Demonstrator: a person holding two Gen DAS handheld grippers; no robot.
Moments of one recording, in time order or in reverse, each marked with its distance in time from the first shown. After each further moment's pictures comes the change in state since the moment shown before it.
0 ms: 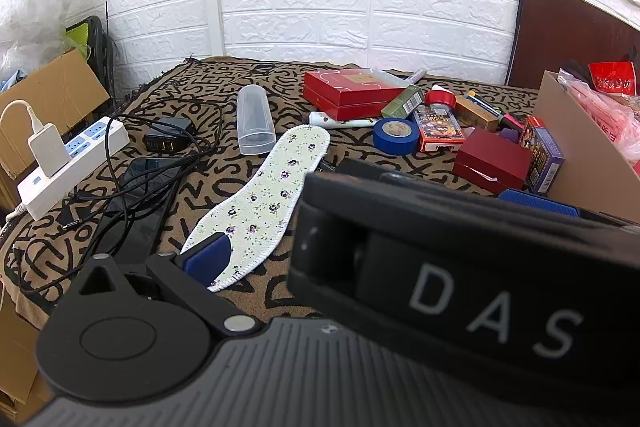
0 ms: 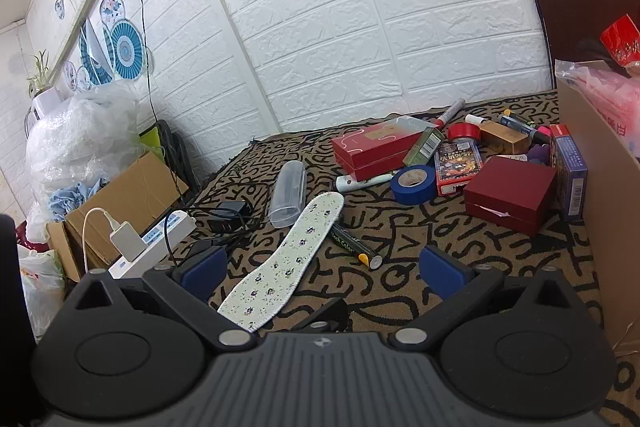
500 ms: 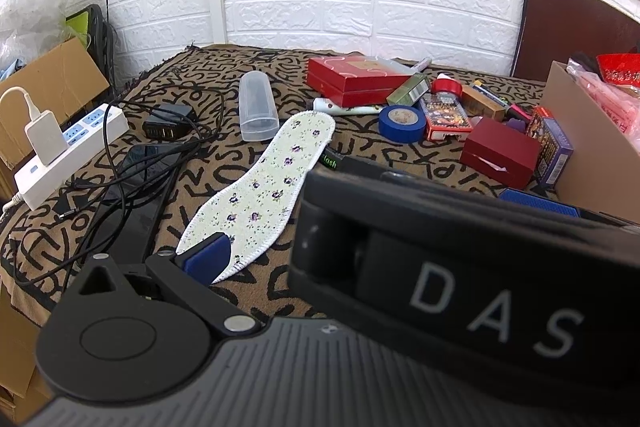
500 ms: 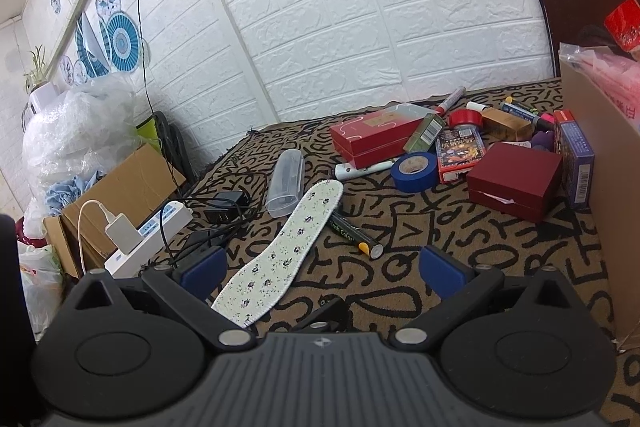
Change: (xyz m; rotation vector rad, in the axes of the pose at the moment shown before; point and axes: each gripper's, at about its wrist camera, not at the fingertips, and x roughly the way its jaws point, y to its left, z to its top) left arm 0.010 0.005 -0.005 -0.009 0.032 0.004; right arm 0.013 -0.001 -0.006 0.007 0.032 0.000
